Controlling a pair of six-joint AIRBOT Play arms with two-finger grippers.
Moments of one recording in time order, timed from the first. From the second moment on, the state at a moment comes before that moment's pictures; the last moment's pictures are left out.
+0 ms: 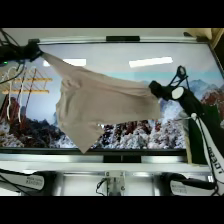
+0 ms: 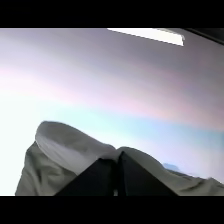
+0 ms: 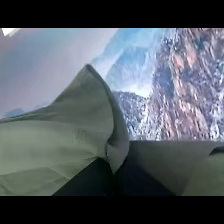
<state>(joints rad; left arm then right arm) 0.12 -1.63 1.79 1.03 -0.89 -1.48 0.06 -1.46 1.05 -1.07 0.45 1.74</state>
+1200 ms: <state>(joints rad) 0.30 -1.25 0.61 0.88 -1.18 -1.36 -0.28 -1.08 1.05 -1.32 1.18 1.53</state>
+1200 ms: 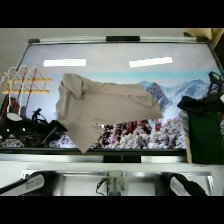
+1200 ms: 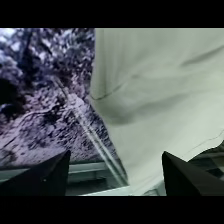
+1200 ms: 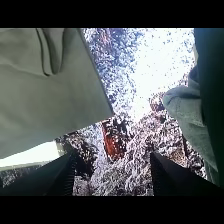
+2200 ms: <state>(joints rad) 0.17 -1.15 0.58 0.71 -0.98 -1.29 -0.28 -1.56 1.05 -1.03 1.11 1.47</state>
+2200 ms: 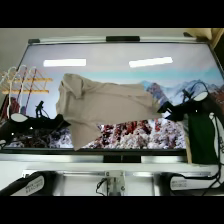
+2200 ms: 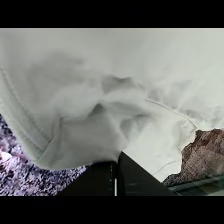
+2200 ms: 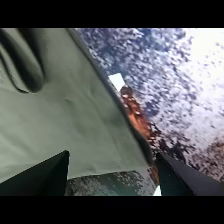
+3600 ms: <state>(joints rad) 0.29 -0.63 2.09 1.03 -1.09 -1.41 -0.14 -0.45 1.62 -1.20 0.91 1.37</state>
